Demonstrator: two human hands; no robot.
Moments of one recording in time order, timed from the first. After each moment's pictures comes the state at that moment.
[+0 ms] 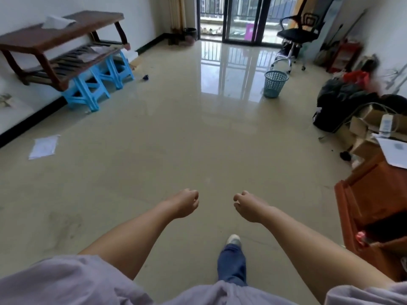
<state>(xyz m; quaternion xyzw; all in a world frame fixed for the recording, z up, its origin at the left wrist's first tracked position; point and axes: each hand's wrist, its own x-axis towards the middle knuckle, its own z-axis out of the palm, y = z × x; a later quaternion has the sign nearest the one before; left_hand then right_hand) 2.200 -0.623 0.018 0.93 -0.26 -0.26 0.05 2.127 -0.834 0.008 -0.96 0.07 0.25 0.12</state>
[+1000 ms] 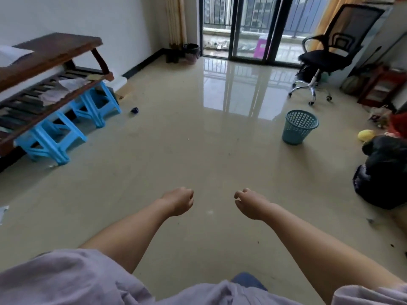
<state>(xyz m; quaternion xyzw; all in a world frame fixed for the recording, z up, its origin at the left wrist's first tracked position) 2.970 -0.855 0.028 0.94 -0.26 -0.24 0.01 2.893 -1.081 0.028 -0.96 0.05 0.25 0.10</state>
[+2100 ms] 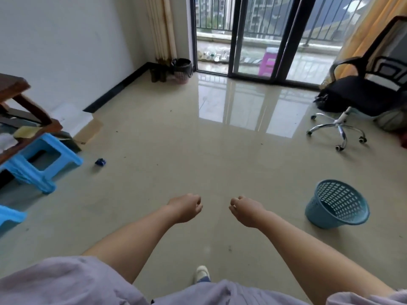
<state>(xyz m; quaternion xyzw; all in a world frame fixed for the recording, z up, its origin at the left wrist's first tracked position) 3.731 -1.190 0.013 0.93 -0.27 -0.27 0.03 3.663 -1.387 0.006 -0.96 0.04 0.27 0.11</state>
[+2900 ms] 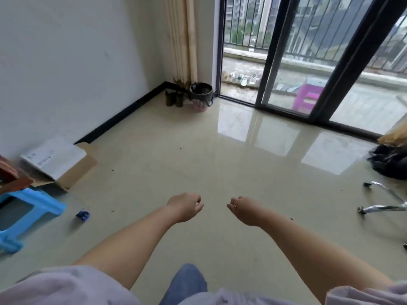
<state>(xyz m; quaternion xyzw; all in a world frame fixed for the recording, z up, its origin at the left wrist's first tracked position) 4.305 -1.345 0.034 0.95 -0.19 -0.24 0.07 4.272 -1.554 0.027 -0.95 -0.05 0.28 0.10</state>
